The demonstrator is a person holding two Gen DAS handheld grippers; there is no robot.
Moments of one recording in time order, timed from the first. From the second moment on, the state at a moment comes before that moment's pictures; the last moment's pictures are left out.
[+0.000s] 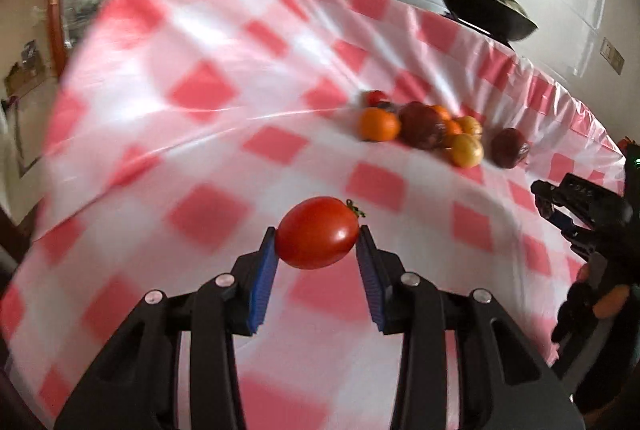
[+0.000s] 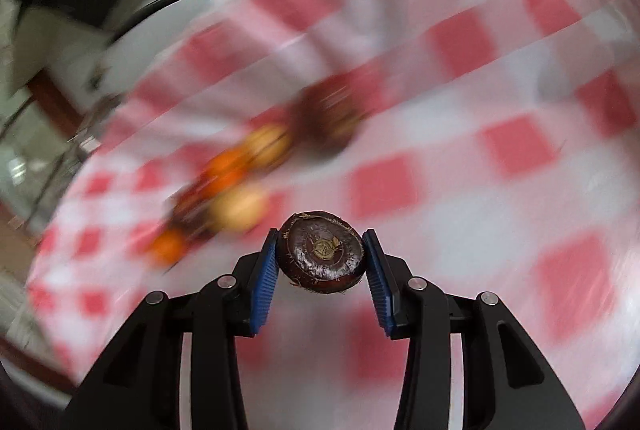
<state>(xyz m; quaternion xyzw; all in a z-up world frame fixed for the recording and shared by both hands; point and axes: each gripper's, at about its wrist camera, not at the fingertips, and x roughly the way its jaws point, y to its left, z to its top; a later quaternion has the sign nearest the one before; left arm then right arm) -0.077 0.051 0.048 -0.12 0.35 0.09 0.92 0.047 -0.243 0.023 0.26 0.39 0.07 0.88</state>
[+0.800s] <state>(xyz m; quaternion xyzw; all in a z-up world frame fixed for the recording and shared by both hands) -0.318 0.201 0.017 -0.14 0.36 0.21 0.90 -0.248 0.025 0.063 -0.07 0.33 0.41 0.84</state>
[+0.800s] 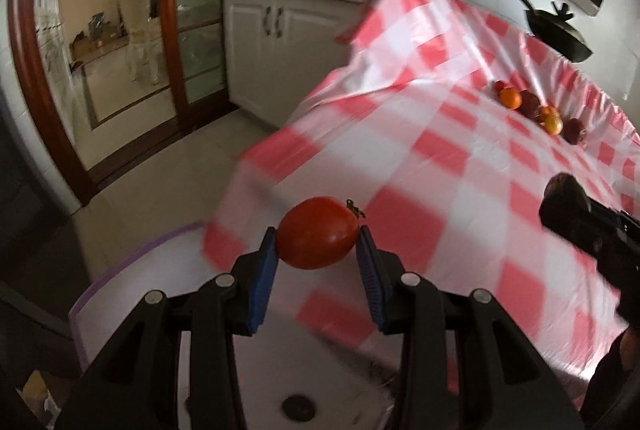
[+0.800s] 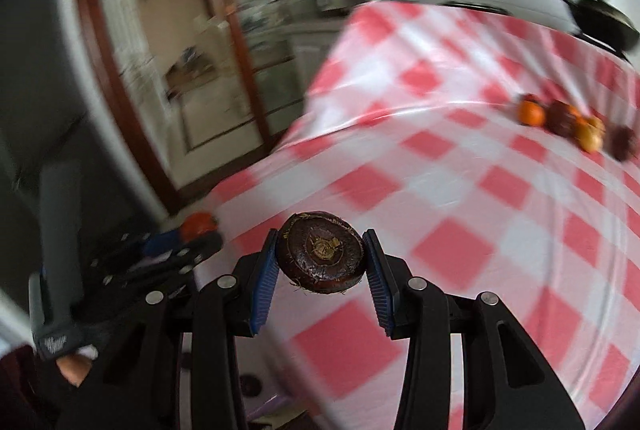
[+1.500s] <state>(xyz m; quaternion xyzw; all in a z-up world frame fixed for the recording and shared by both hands) -0.411 0.249 -0.123 -0.19 0.49 0.30 0.79 -0.367 0.108 -0.060 -0.29 0.33 0.54 0.72</state>
